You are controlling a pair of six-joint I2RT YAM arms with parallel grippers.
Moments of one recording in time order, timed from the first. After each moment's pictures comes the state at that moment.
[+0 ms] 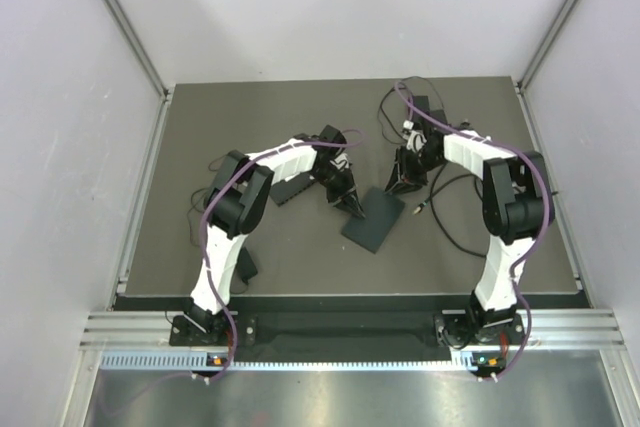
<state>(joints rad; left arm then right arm) -0.59 2.24 1.64 -0.72 0.74 -0.83 0.22 1.95 1.32 -0.65 -0.56 0.29</state>
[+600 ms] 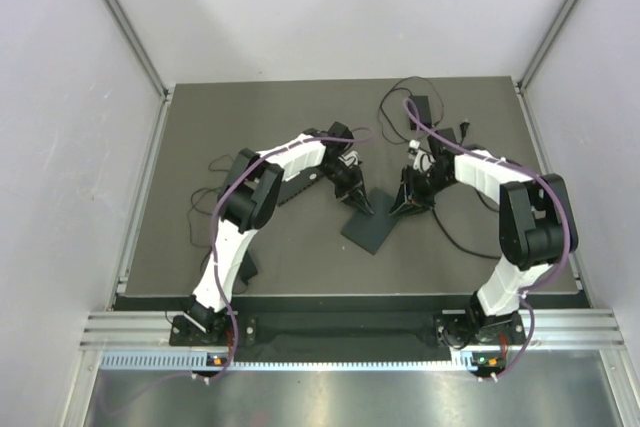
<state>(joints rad) -0.59 2.38 1.82 -0.82 0.83 -0.78 0.22 1.73 1.08 -0.66 -0.61 0.30</state>
